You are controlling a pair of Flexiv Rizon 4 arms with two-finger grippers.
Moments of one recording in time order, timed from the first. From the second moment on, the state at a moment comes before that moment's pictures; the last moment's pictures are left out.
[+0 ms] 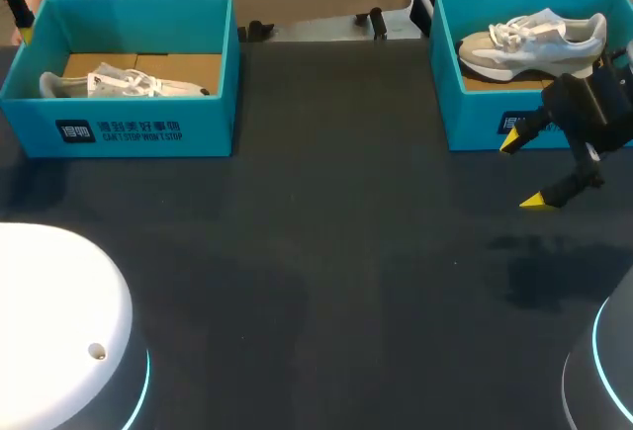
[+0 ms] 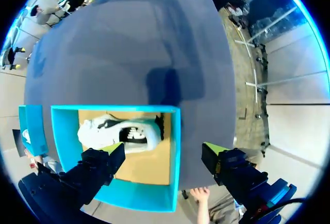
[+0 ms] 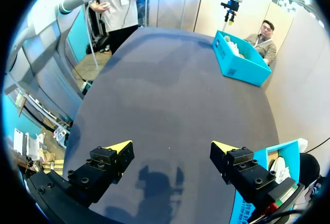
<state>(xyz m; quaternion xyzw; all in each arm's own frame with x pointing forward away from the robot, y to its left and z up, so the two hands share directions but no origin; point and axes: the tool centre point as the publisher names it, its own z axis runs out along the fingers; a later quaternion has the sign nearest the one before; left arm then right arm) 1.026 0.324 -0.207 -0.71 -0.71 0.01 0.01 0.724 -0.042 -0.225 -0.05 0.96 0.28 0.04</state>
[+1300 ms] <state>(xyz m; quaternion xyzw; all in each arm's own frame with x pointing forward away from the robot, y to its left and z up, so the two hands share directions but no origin) 1.000 0.326 -0.174 -0.70 -0.70 0.13 0.06 0.913 -0.155 -0.194 0.45 0.85 0.23 0.12</state>
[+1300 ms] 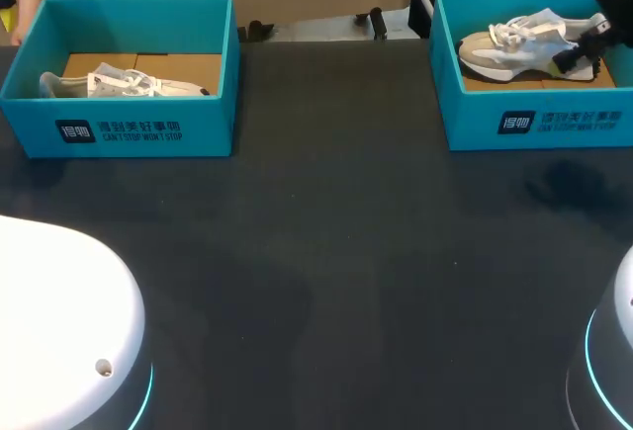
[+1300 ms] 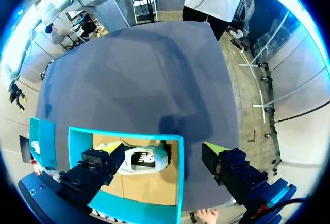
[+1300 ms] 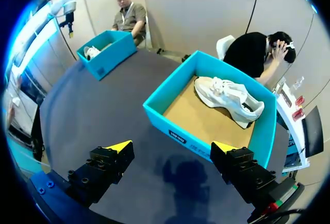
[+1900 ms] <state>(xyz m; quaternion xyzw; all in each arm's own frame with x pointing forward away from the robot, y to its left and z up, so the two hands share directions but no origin) 1.000 0.326 -0.174 -0.70 -0.70 0.13 0.06 0.945 -0.174 -0.181 0.51 0.81 0.22 0.17</state>
